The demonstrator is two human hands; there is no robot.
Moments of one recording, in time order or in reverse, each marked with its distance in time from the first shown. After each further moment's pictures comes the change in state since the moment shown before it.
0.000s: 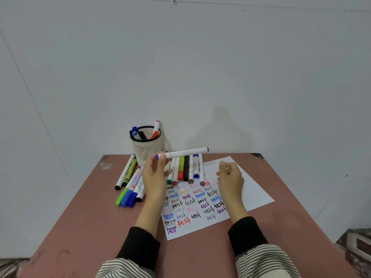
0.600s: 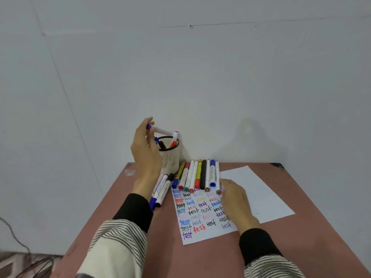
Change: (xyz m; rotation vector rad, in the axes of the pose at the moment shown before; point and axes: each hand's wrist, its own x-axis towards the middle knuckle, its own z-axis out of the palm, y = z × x) left_hand 0.051 0.081 -0.017 0.483 0.181 0.689; right_hand -0.001 0.032 0.012 -0.707 -0.359 -0.442
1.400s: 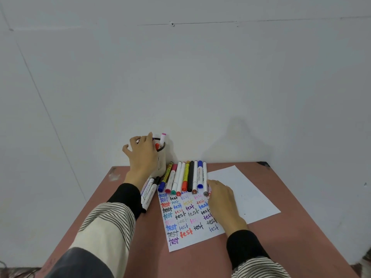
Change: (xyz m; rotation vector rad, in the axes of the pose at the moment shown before) left_hand 0.011 -0.043 0.037 0.854 -0.491 0.010; right_hand 0.001 -0.001 0.000 -0.037 -0.016 0.011
